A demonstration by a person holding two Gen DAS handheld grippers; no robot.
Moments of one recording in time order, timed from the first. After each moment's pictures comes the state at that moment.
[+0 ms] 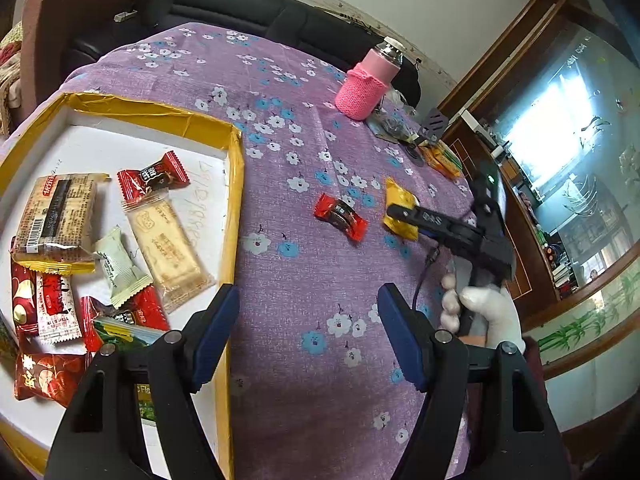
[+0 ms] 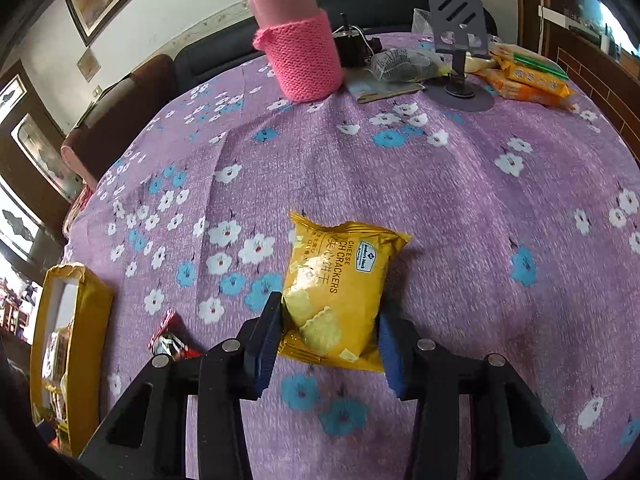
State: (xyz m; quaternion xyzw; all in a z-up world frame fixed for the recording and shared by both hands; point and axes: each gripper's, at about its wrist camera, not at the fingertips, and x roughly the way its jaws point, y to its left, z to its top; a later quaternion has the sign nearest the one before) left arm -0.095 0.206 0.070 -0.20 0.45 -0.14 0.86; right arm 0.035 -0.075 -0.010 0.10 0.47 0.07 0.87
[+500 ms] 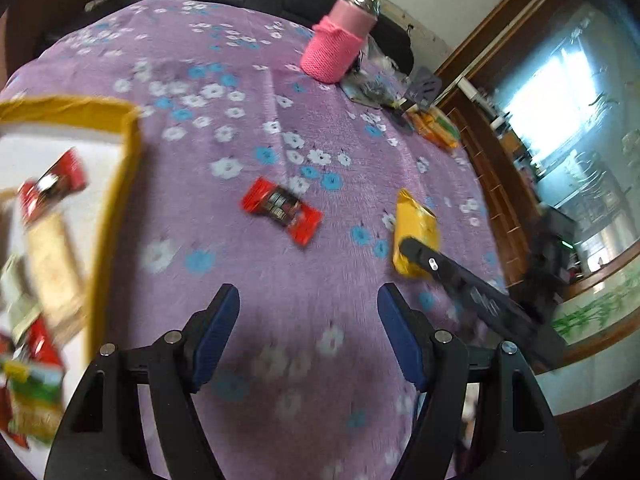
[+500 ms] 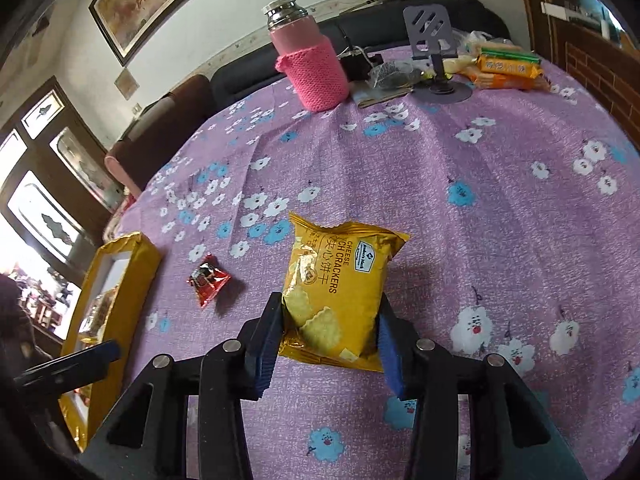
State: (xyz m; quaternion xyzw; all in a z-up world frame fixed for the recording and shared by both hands) left arm -0.035 0.119 0.049 -0.16 0.49 -0.15 0.84; right arm -0.033 -0.114 0.001 0.14 0.43 0.14 0.88
